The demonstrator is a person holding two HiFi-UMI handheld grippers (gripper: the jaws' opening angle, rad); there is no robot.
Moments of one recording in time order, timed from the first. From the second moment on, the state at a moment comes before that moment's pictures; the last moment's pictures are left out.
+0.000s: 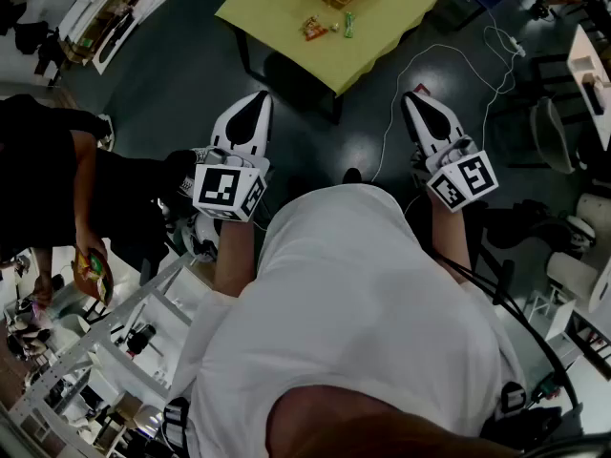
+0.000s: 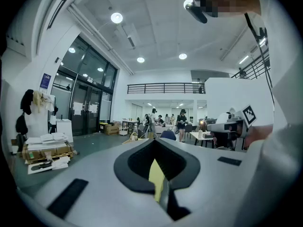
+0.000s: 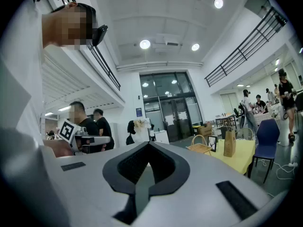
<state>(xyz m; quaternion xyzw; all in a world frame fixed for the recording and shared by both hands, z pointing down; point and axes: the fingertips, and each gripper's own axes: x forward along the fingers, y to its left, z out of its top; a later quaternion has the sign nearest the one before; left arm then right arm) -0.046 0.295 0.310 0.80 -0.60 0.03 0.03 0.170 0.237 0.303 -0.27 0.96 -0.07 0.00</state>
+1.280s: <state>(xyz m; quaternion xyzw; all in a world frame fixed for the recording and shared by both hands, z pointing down) -0.003 0.290 0.322 0.78 -0.62 0.03 0.05 0.193 0.224 0.315 -0.22 0.97 -0.07 -0.02</state>
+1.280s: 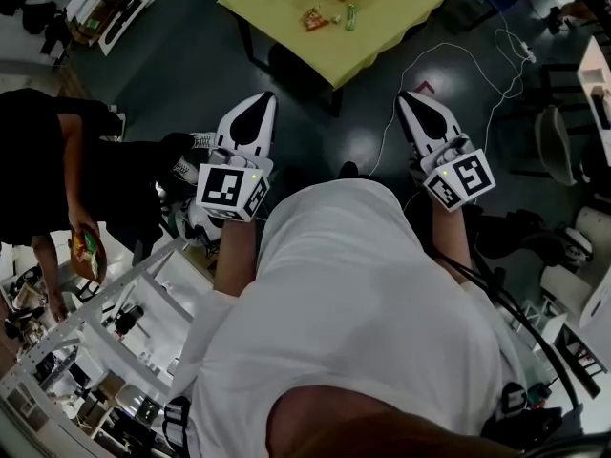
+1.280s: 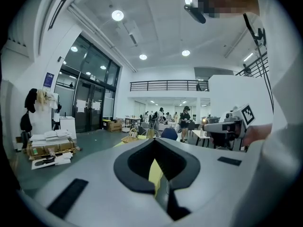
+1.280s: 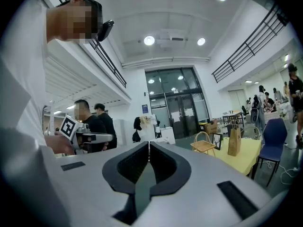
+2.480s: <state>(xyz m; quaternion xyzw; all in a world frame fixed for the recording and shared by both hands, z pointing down) 0.088 0.219 0.344 0.82 -0.57 0.05 0.06 0.286 0.184 0.348 -0.25 0.96 -0.13 0.00</state>
